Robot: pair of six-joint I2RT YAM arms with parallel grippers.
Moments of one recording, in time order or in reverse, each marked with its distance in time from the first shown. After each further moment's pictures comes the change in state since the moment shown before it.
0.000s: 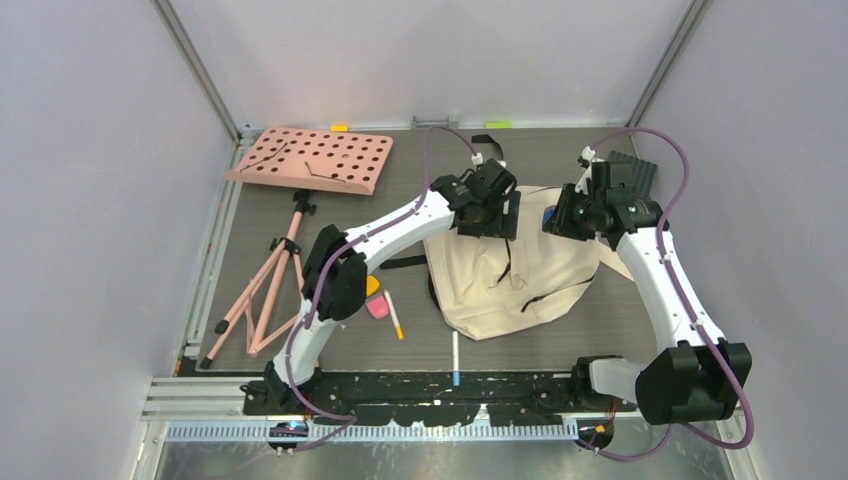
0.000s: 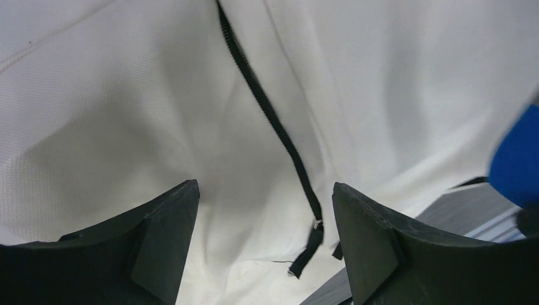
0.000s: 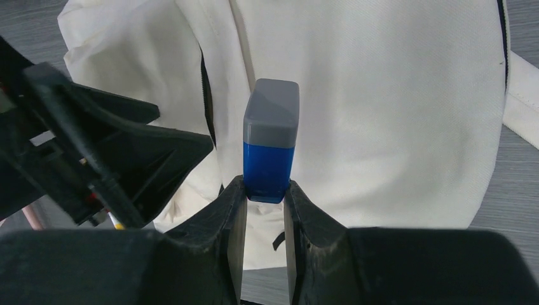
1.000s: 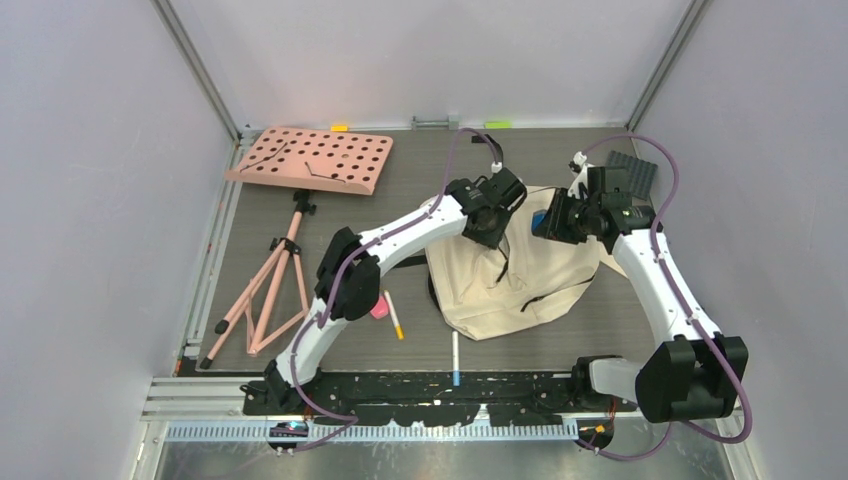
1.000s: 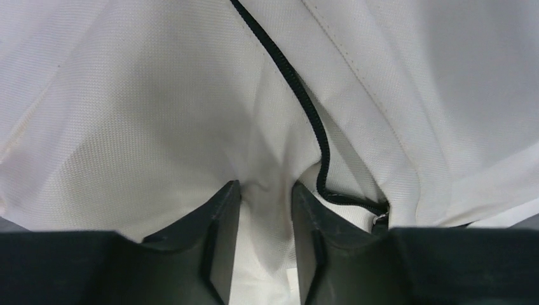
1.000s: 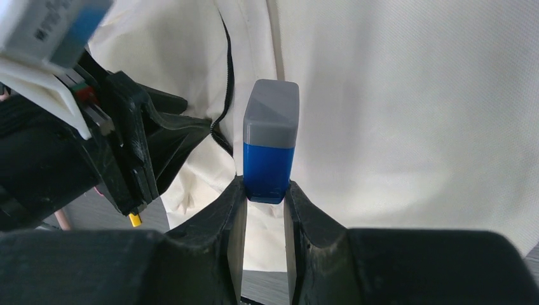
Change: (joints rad) left arm -0.039 0.115 0.125 -0.183 -0.098 0.259; right arm 0.000 0.003 -0.063 0.070 -0.103 -0.005
